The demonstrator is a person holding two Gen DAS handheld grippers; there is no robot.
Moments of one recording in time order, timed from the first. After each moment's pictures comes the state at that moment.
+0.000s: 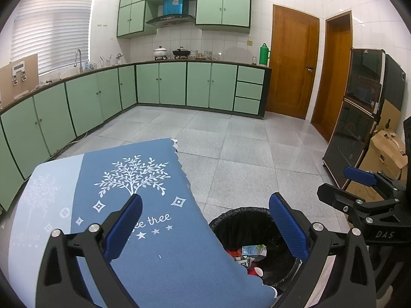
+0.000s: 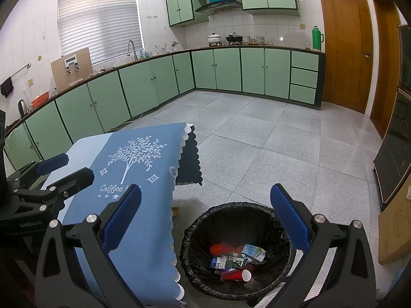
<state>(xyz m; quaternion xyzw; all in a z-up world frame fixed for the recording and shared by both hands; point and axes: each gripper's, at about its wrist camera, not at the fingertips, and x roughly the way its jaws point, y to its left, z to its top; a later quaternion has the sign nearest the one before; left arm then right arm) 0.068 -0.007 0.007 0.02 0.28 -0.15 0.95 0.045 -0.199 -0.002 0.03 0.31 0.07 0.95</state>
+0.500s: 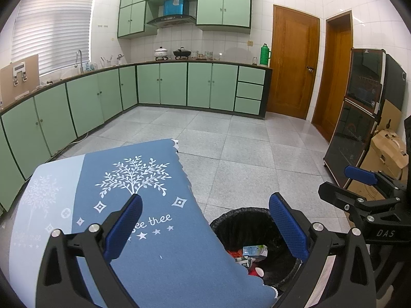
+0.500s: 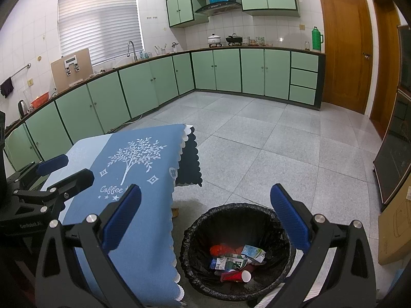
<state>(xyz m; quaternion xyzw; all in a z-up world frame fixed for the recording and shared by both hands) 0.068 -0.008 0.008 0.02 0.28 -0.14 0.95 0.046 -0.200 -0.001 0.03 0.30 0.07 0.95</state>
